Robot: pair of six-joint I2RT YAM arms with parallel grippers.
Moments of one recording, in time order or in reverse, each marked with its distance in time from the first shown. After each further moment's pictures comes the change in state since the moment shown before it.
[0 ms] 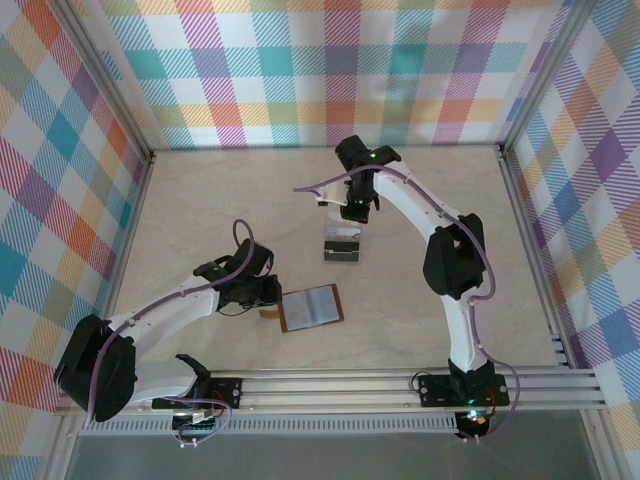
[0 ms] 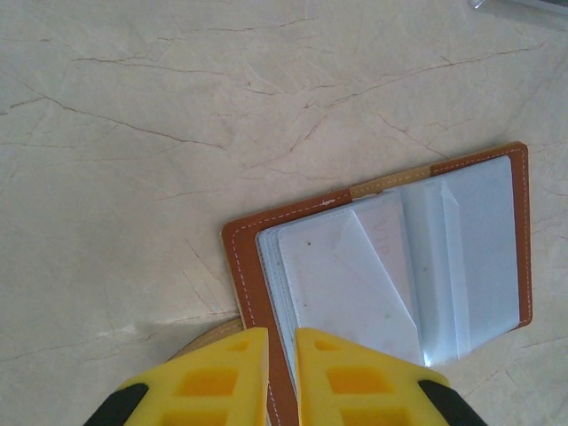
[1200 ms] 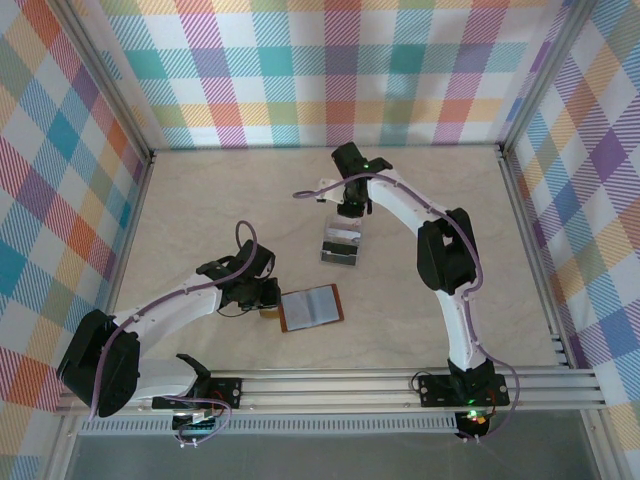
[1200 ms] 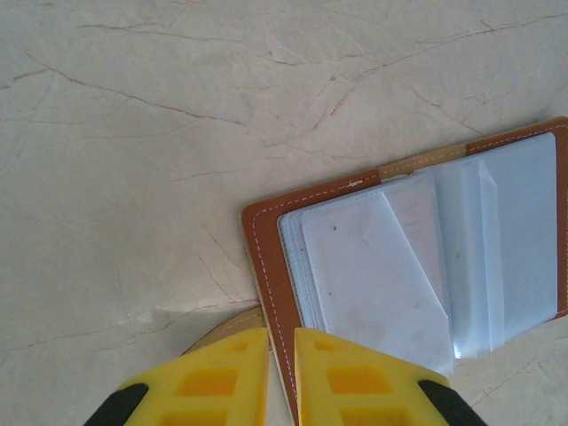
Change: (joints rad) left arm 0.000 0.026 0.000 -0.028 -0.002 0.023; right arm -0.004 0.063 -0.097 0.307 0.154 0.057
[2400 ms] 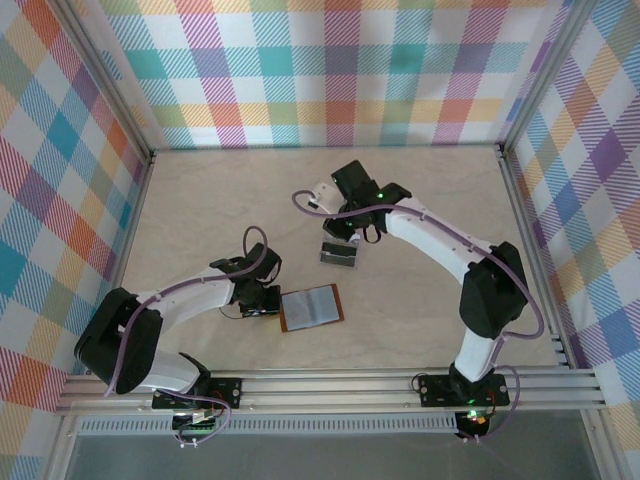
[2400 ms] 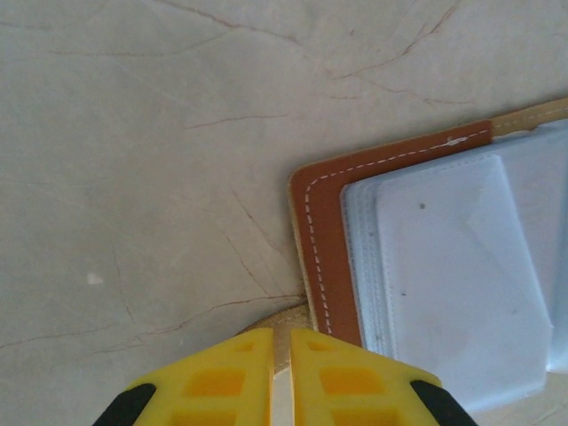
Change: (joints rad) left arm -0.002 0.144 0.003 -0.022 0.023 0.004; right arm 0.146 -0.465 -0.452 0.170 -0.188 0.554
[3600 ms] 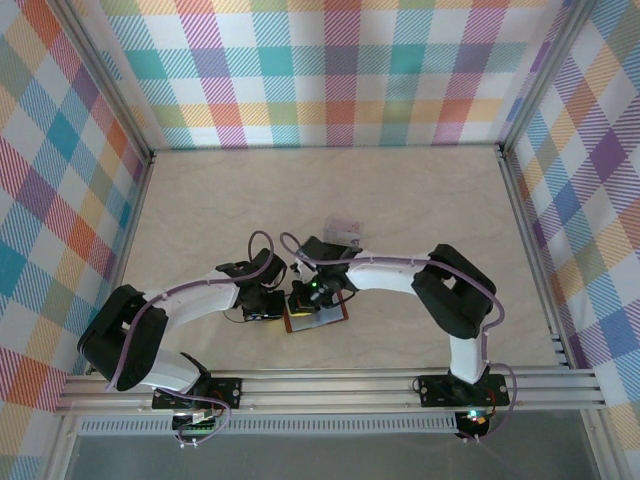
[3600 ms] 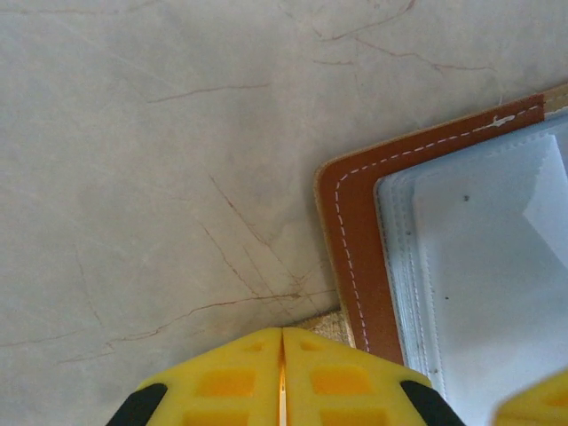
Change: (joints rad) left arm -0.048 0.016 -0.023 0.035 -0.019 -0.023; right arm 0.281 0.156 -0.334 0.344 -0.421 1.106
